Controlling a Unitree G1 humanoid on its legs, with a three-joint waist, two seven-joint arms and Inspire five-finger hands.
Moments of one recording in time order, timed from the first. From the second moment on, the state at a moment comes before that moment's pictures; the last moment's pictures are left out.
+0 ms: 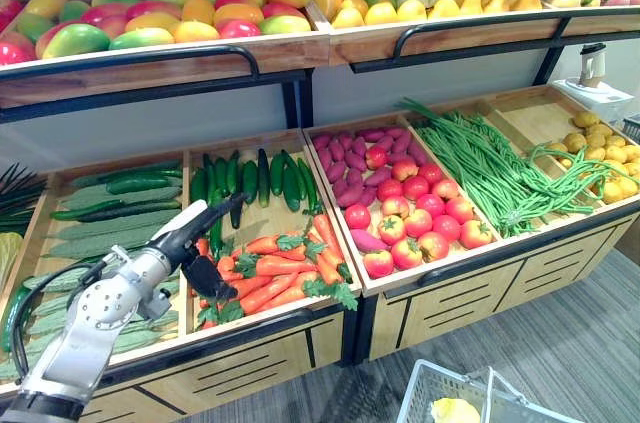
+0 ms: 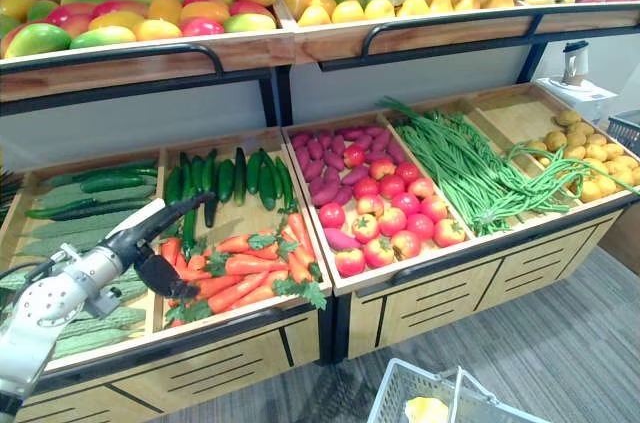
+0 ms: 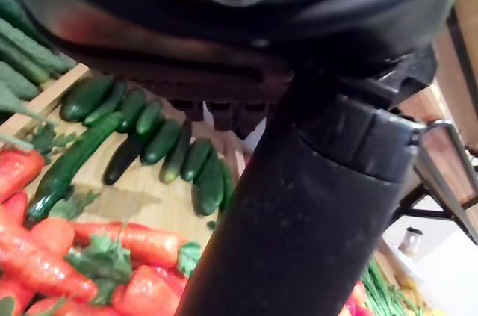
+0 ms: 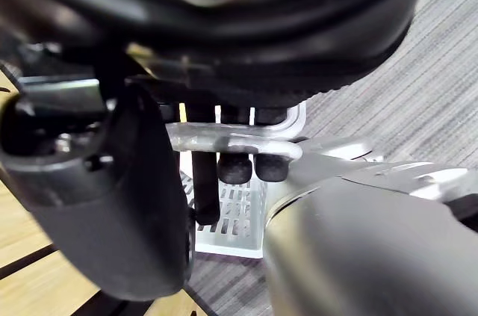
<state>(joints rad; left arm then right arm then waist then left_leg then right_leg) -0.03 0.79 0.08 -0.08 0.06 -0.02 -0.31 0.15 -0.20 -0.27 1.06 0.24 0.21 0.20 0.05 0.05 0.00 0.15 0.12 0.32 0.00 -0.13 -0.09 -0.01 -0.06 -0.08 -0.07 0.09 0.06</state>
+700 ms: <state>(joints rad) -0.06 0.65 0.05 0.07 0.36 0.10 -0.21 0.21 -0.15 -0.24 0.98 0.24 0.21 0.20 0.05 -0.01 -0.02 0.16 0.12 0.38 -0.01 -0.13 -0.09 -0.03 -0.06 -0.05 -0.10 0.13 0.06</state>
